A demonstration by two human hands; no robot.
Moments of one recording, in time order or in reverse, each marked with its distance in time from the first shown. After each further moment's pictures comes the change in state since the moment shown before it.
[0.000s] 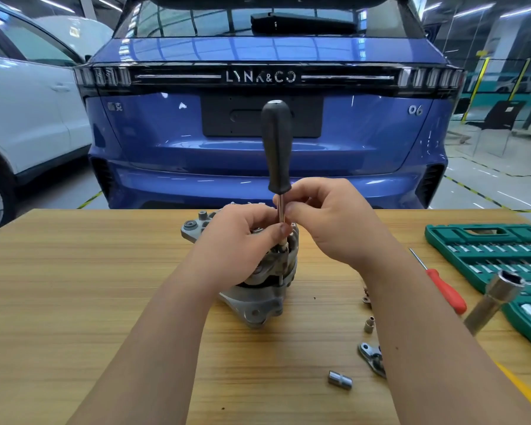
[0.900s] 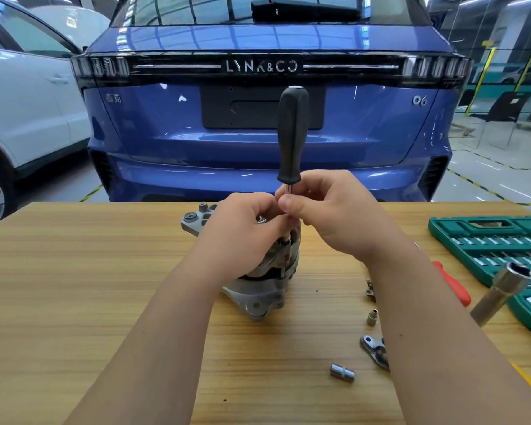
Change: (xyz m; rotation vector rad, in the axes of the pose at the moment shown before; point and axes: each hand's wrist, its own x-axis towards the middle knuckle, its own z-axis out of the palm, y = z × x) left_hand 0.003 0.001 0.004 0.018 0.037 0.015; right_hand 0.002 0.006 0.000 0.009 -0.044 0.026
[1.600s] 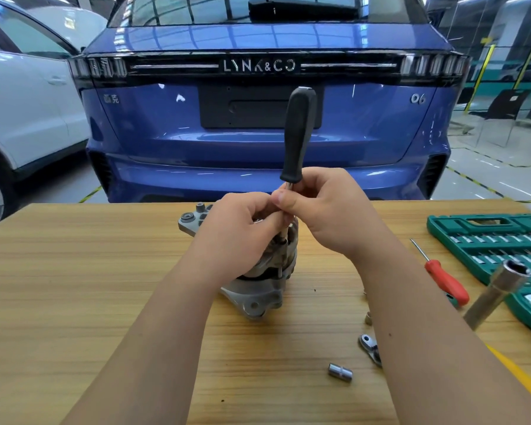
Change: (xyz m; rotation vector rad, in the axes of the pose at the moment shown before) left_hand -0.001 0.001 0.001 0.013 0.048 0.030; right_hand 0.002 0.000 0.005 0.034 0.064 -0.006
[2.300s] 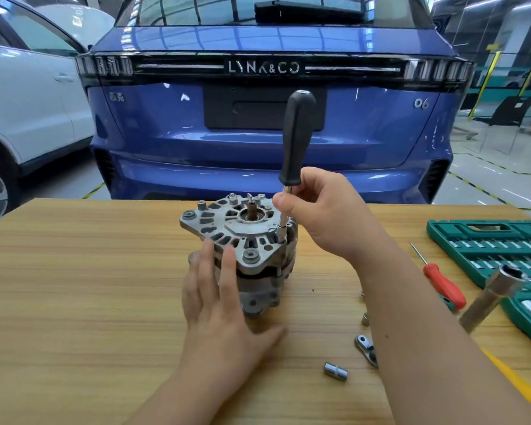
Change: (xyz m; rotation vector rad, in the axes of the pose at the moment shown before) left_hand -0.091 -0.050 0.055 0.407 0.283 -0.066; right_hand -0.003 0.001 0.001 -0.056 0.003 0.036
